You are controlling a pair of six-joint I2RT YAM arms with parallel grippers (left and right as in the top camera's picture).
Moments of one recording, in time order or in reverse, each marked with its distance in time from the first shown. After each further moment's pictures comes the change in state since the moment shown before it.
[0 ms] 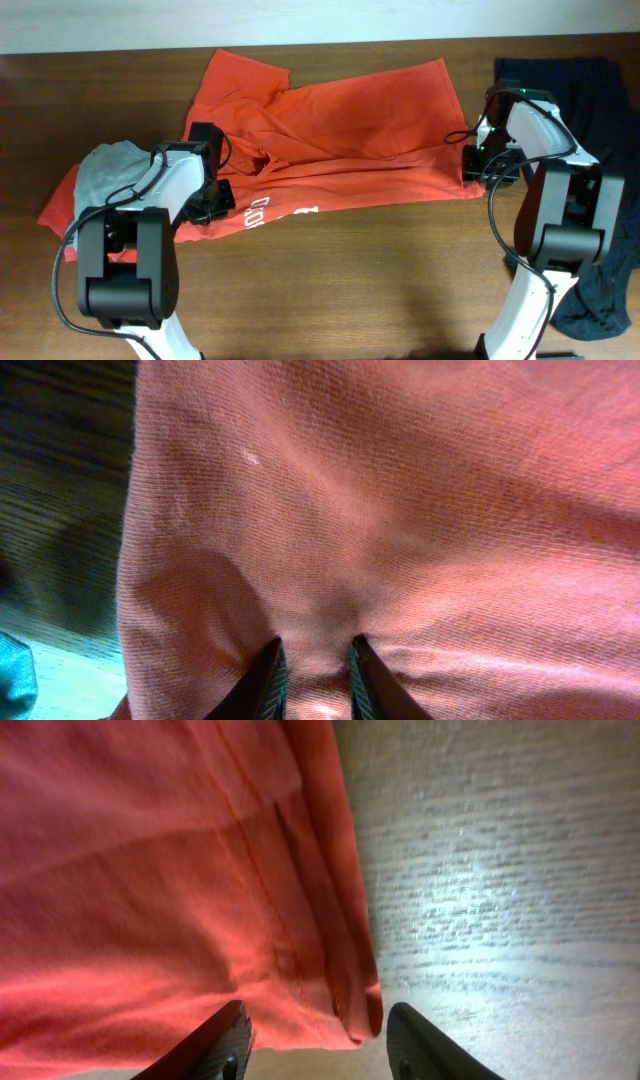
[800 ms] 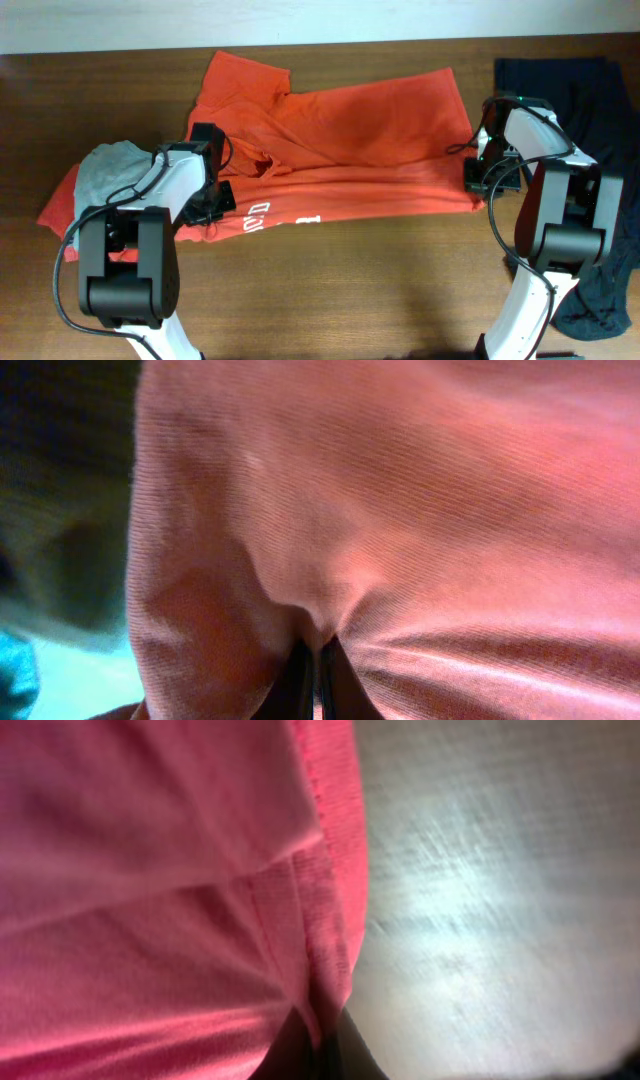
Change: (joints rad) left arm -0.005 0.002 0.000 -0.030 -0.016 0.007; right arm -0.003 -0.009 -0.071 -0.046 0.076 0.046
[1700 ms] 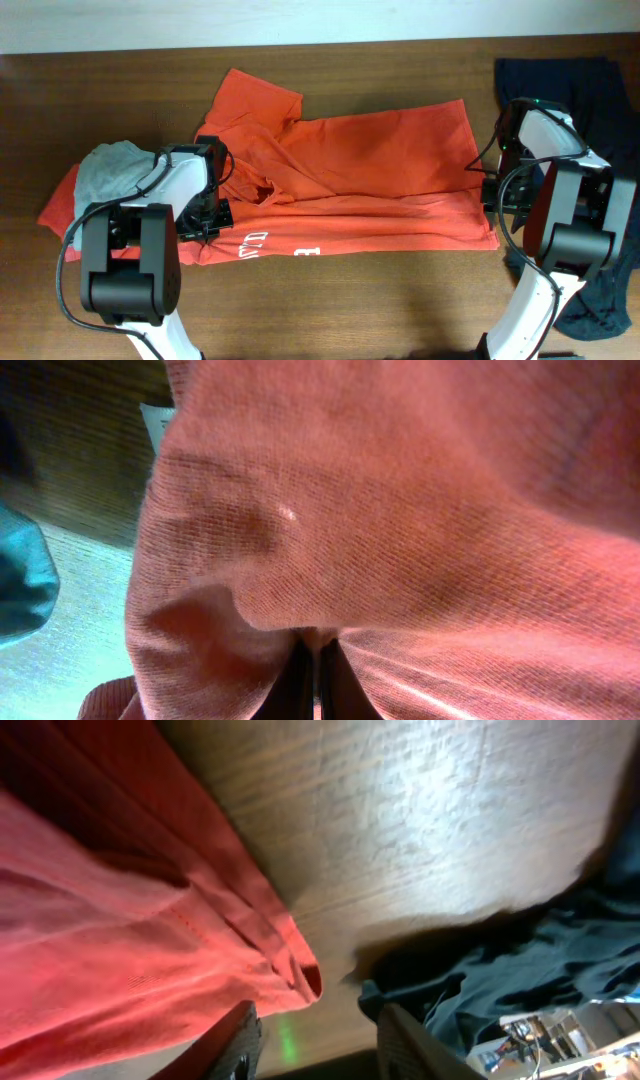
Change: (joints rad) left arm -0.003 0.016 -0.016 -0.139 -0.032 0.000; right arm -0.062 0.000 -0.002 -0.246 0.067 0.084
